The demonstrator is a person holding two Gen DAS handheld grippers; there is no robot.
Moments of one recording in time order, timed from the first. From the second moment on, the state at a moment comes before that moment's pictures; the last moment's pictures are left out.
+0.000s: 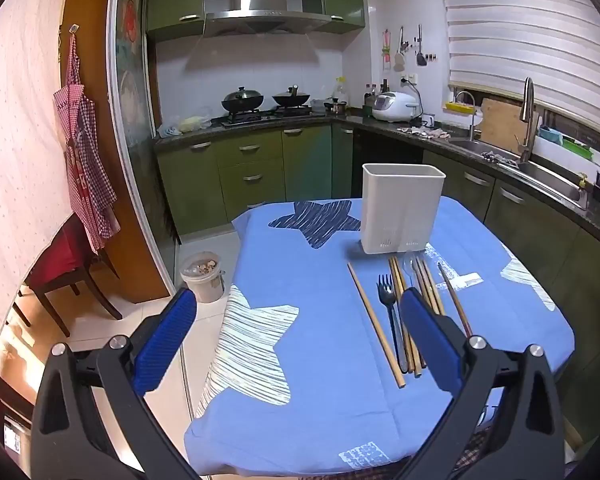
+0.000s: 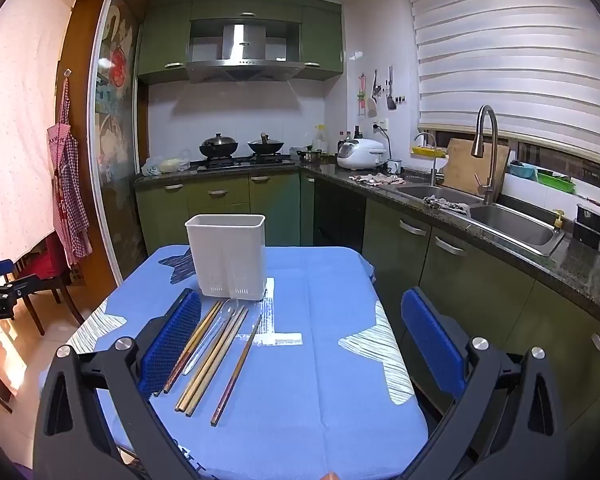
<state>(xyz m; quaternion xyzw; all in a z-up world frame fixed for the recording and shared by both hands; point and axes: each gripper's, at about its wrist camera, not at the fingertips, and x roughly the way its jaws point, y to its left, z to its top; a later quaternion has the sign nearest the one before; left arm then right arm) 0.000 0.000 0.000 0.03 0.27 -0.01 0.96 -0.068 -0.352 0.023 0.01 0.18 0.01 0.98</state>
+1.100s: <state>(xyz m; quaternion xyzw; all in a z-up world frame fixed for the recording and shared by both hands) 0.005 -0.003 -0.016 0.03 0.27 -0.01 0.96 -0.051 -0.347 0.009 0.02 0.19 0.00 0.98</state>
